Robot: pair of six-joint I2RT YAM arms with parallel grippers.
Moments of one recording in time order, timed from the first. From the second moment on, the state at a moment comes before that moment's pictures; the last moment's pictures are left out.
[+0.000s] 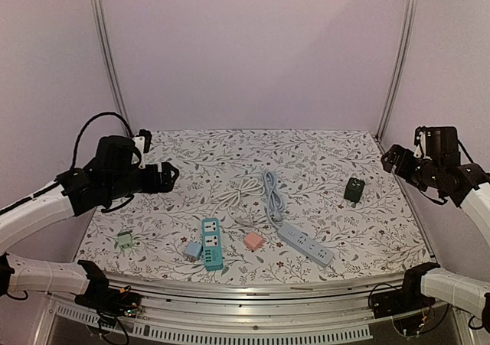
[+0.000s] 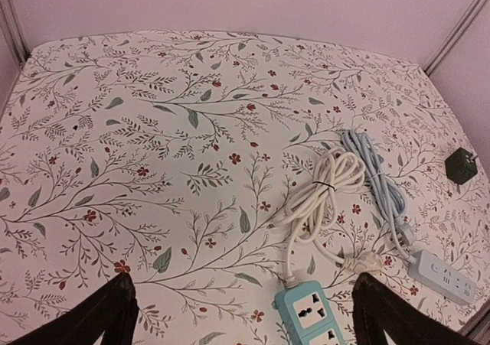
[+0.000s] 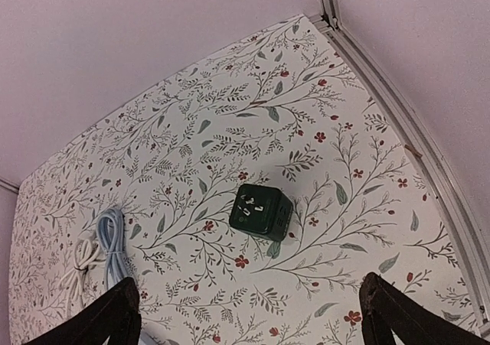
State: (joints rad) left arm -0.62 1.00 0.78 -0.36 -0.25 -0.42; right arm 0.16 0.84 0.88 -0.63 0.10 0.55
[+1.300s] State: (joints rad) left arm -0.83 1.01 0.67 -0.21 -0.21 -0.36; right arm 0.29 1.68 1.11 -0.57 0.21 0.65
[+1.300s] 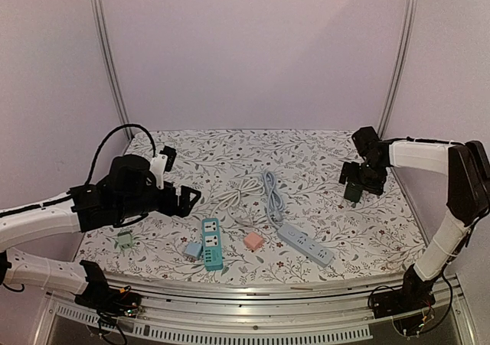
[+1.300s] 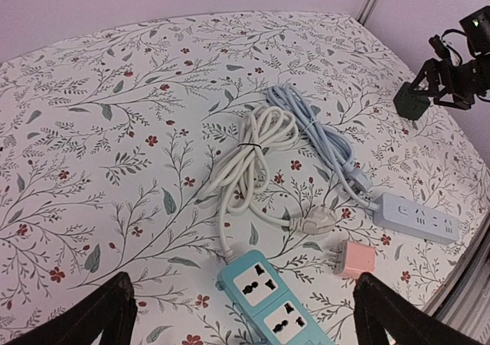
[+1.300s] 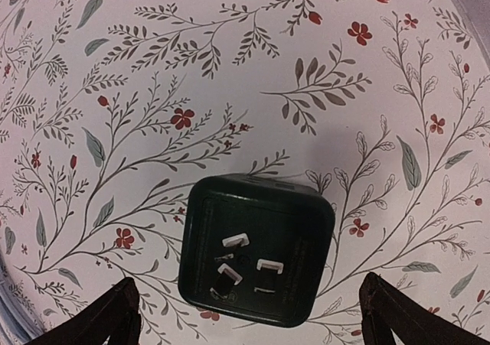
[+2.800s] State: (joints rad) left arm -0.83 1.04 0.65 -0.13 -0.16 -0.33; right arm 0.44 1.75 1.19 -0.69 0.19 0.51
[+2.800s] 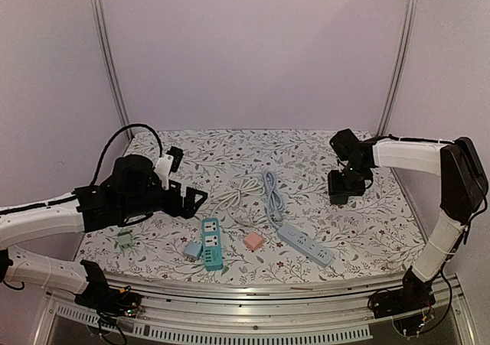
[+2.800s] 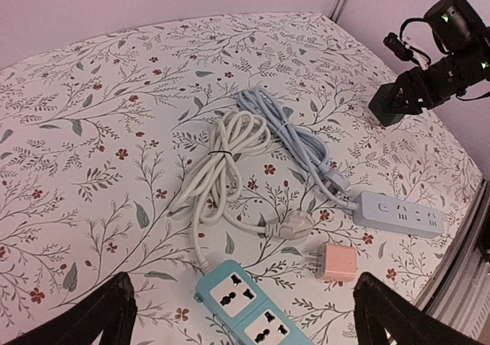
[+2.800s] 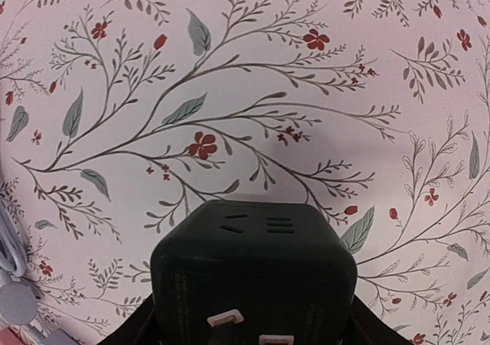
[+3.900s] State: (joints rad) left arm -1.12 1.40 0.77 0.01 -0.10 -0.13; right arm 0.73 1.69 1.00 -0.51 0.02 0.52
